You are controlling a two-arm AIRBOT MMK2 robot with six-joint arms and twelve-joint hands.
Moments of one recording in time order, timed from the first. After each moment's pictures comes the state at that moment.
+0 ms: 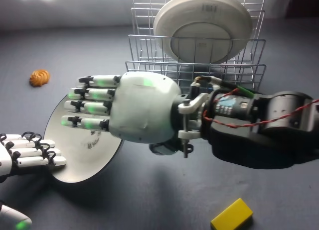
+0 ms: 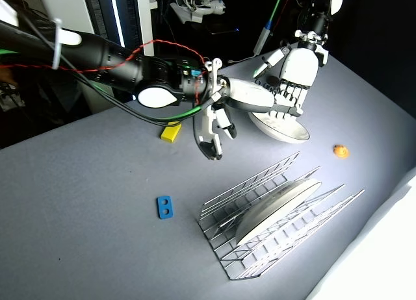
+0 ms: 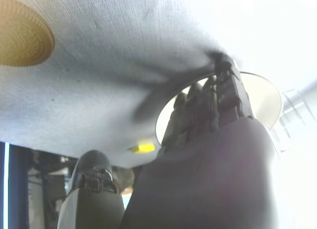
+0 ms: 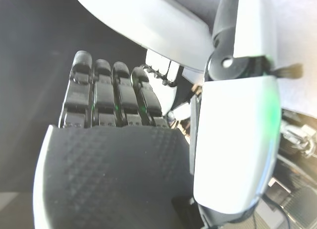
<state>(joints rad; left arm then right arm) 1.06 -0.61 1.20 0.91 -0.70 0.06 -0.38 -1.45 1.12 -0.03 0.37 -1.63</state>
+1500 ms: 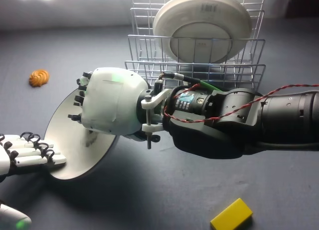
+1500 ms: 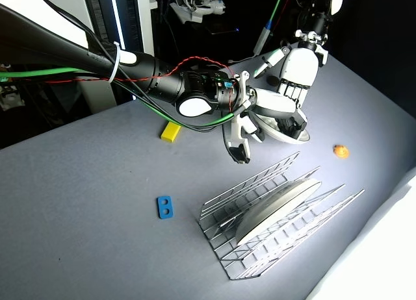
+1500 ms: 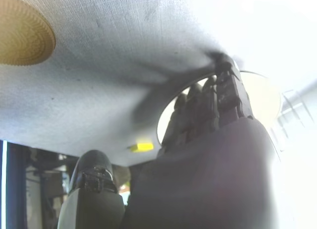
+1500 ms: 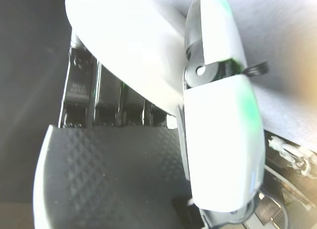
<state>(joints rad) 1.08 -0.61 1.21 0.88 -0.72 0.06 -0.37 -1.65 1.33 -0.05 0.38 -1.64</state>
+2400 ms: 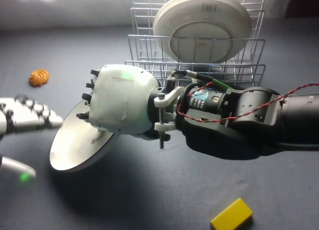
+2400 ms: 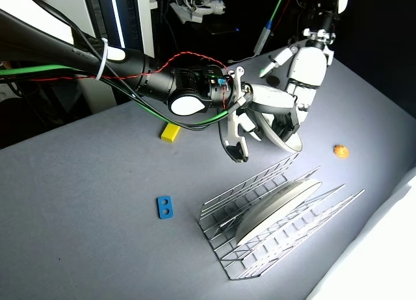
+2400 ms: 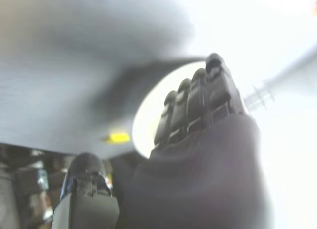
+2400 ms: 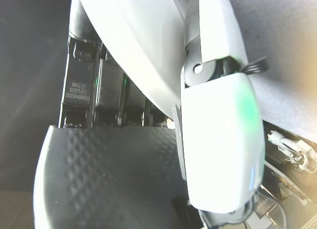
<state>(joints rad) 0.96 -0.61 1.28 0.77 -0.74 0.06 -0.37 -1.57 1.24 -0.05 0.40 -1.64</state>
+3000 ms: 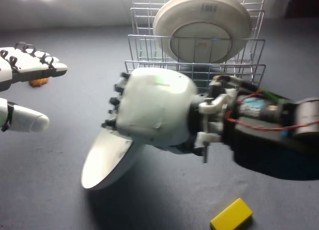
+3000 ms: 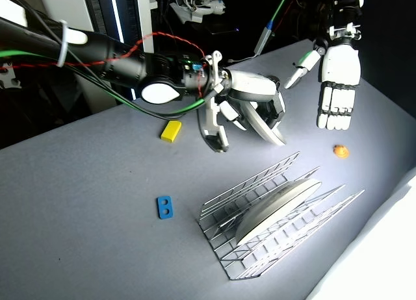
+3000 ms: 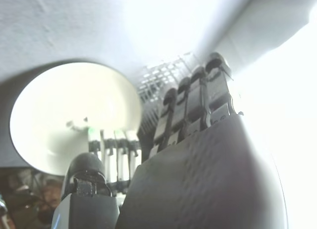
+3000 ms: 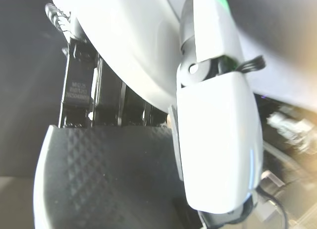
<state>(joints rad) 0.76 -0.62 1.33 0.77 -0.65 0.06 -0.36 -1.35 0.98 0.03 0.42 -1.66</state>
